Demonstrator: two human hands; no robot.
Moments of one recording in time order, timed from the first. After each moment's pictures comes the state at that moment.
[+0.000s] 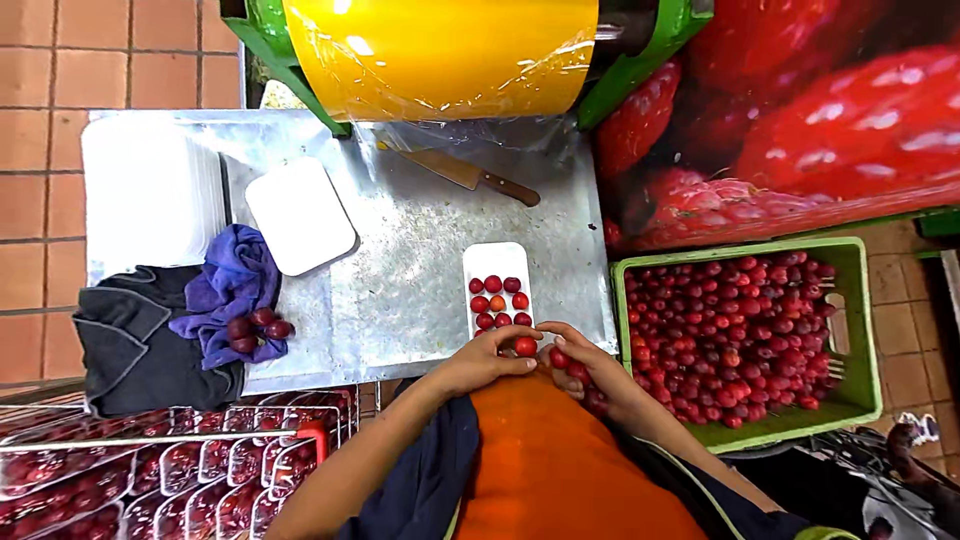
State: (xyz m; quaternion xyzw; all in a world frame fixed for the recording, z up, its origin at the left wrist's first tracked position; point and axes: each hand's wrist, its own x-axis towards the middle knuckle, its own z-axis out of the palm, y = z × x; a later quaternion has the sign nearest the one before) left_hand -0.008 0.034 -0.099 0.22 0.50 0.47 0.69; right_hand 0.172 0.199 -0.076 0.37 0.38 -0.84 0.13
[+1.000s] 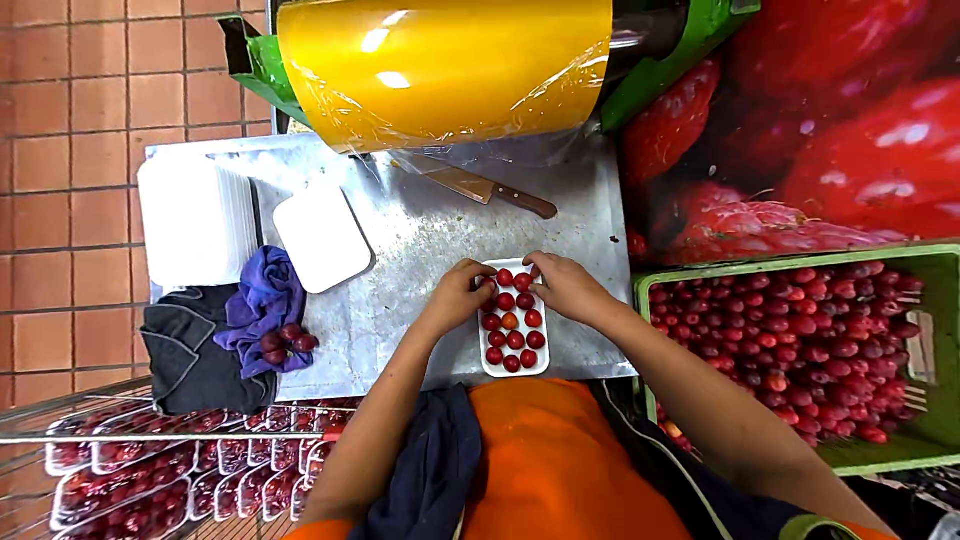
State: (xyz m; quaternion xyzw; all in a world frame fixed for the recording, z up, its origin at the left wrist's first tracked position) left_hand -0.116 0.081 -0.134 0.33 0.77 0.35 0.42; right_hand 0.020 0.279 -0.103 0.16 0.90 -0.34 0.21
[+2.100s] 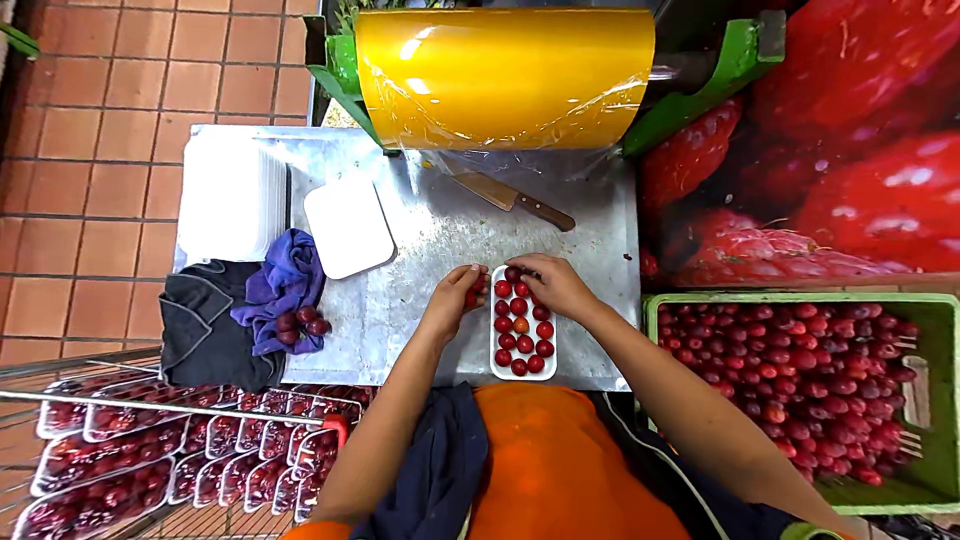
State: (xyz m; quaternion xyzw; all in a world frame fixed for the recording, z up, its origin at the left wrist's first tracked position) left_hand -0.105 0.053 -0.126 -0.05 0.61 0.64 0.47; right_hand -0.005 0.264 -0.136 0.06 0.90 -0.43 0.04
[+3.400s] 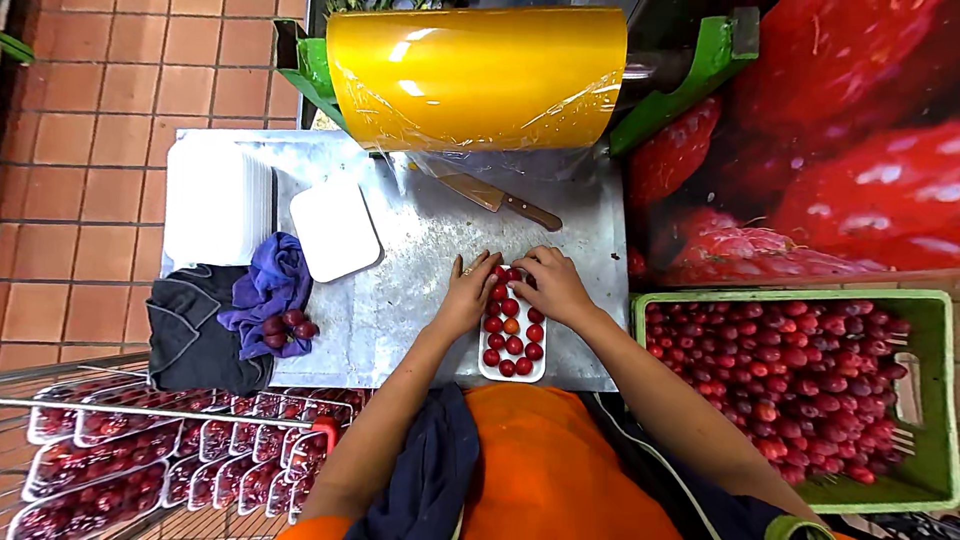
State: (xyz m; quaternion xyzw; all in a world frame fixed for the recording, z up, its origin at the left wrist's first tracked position) left_hand -0.095 0.085 -0.168 0.41 0.80 0.36 0.25; right_hand 0.011 0.273 -0.137 0.11 0.95 -0.27 0.04
